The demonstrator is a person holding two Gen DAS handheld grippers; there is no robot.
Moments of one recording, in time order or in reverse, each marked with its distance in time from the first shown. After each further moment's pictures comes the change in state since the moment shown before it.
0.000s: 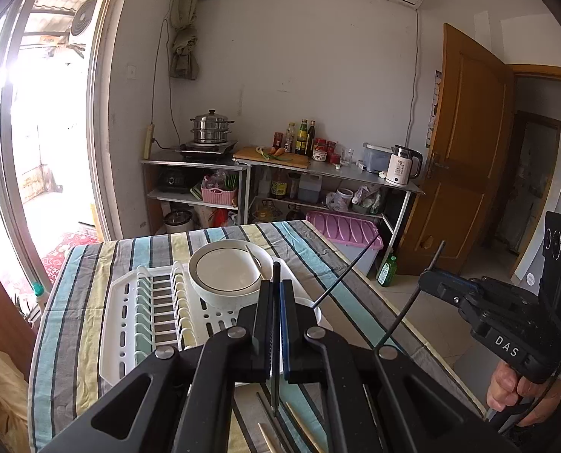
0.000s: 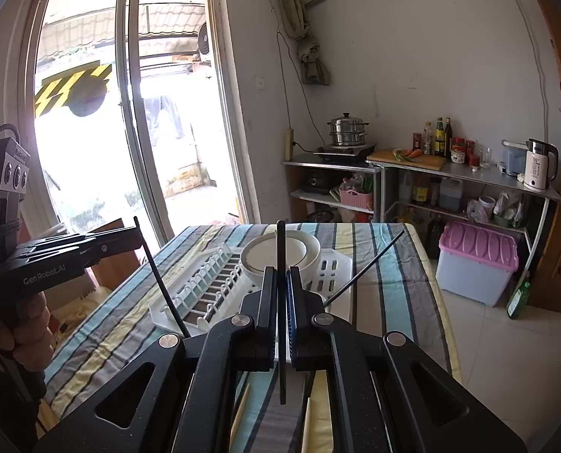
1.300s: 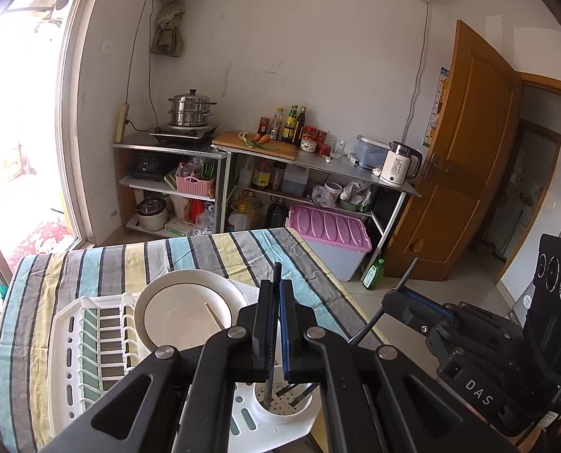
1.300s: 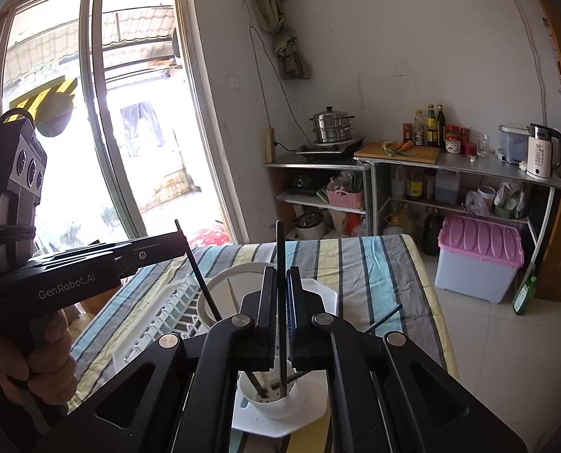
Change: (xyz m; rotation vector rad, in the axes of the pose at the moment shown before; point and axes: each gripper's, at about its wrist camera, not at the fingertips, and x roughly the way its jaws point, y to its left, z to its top) left arm 0.142 0.002 0.063 -0.048 0.075 -0.076; right arm 0.094 -0.054 0.036 0.080 0.031 -0.025
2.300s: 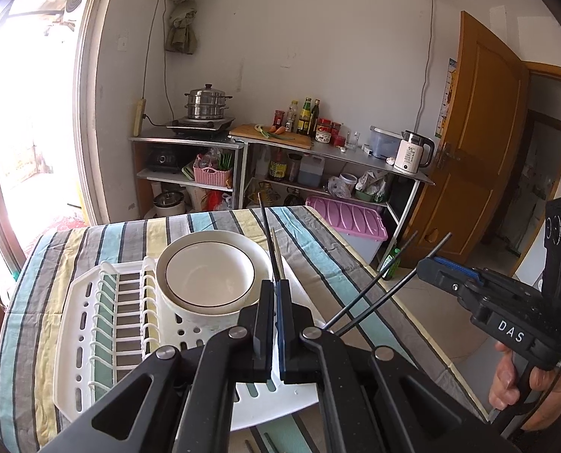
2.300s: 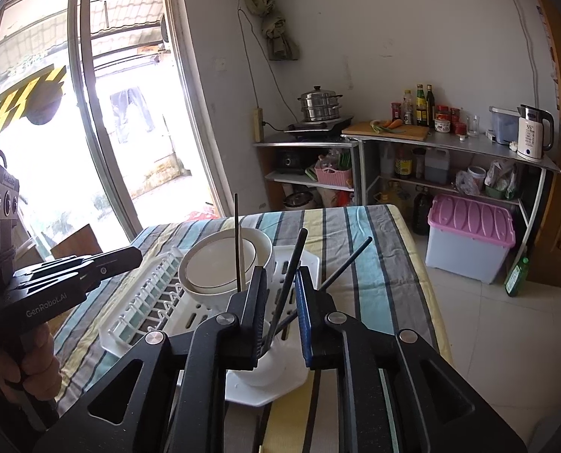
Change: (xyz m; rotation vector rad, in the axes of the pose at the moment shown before) left arm -0.023 0.006 -0.064 0.016 -0.007 0.066; right arm -0.016 -0.014 -0.026 0.012 0.055 -0.029
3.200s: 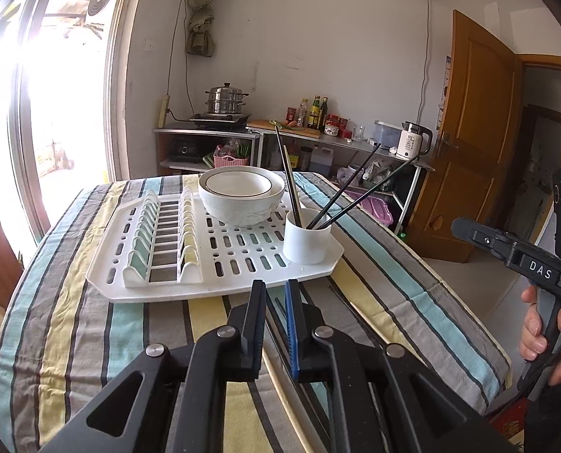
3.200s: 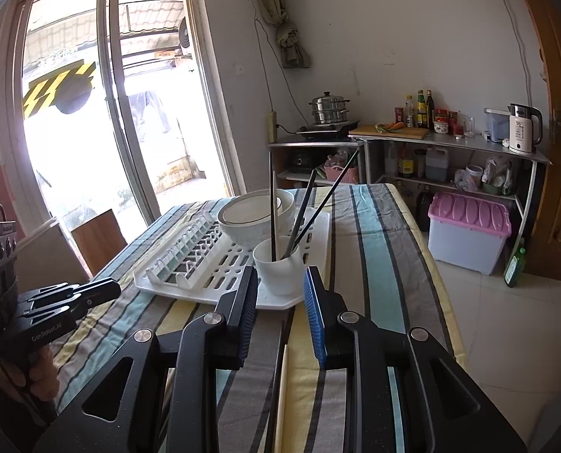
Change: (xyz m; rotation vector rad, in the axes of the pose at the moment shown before) left arm -0.116 -0.006 -0.157 -0.010 -0.027 0.060; right arm -0.090 0.027 -0.099 -0.035 -0.026 0.032
